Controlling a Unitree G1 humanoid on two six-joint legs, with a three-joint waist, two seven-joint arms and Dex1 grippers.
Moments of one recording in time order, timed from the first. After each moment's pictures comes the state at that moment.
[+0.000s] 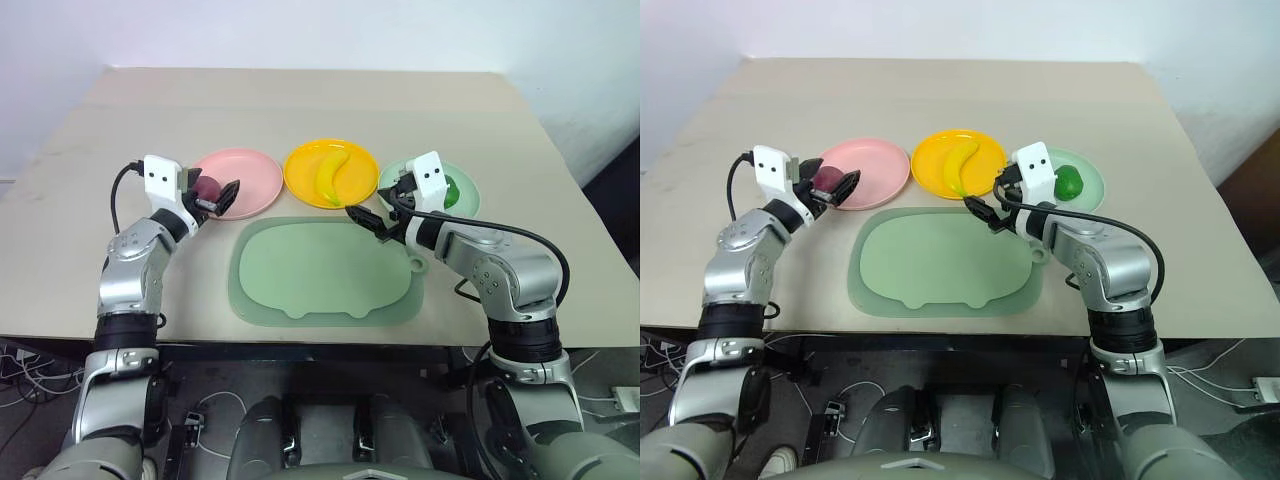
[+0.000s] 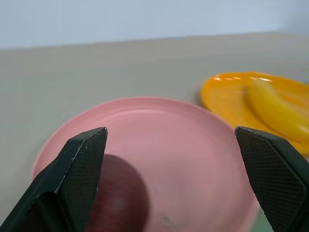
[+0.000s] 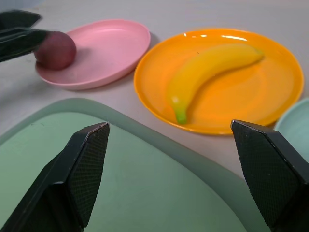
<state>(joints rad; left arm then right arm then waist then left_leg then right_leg) -0.52 0.46 0.21 0.26 -0.31 0.19 -0.57 -0.59 -0.34 -0.02 -0.20 0.42 0.94 0.40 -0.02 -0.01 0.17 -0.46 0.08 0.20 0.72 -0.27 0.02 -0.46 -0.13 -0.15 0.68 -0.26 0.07</state>
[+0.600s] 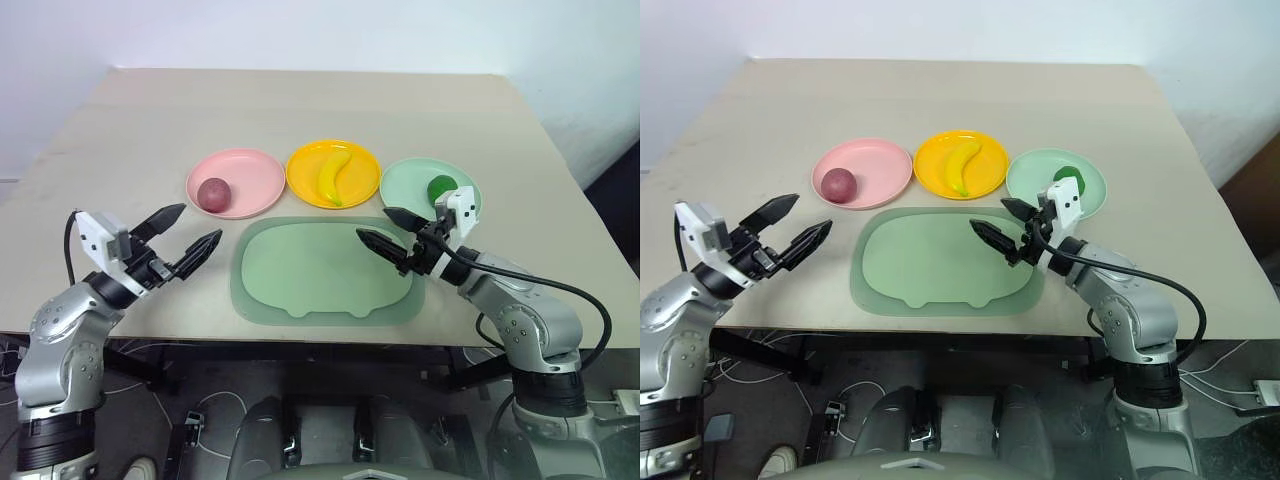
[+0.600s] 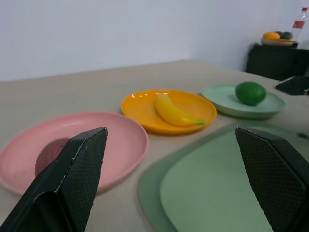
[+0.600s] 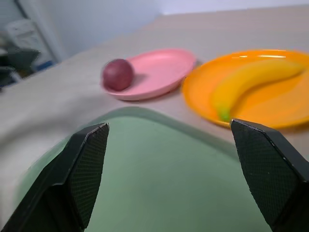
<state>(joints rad) -0.06 0.57 0.40 -0.18 -0.64 0.21 -0.85 -0.34 -0.37 -0.10 -0.32 0.59 0.69 0.64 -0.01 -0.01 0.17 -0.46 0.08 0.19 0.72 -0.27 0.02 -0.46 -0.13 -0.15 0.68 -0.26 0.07</state>
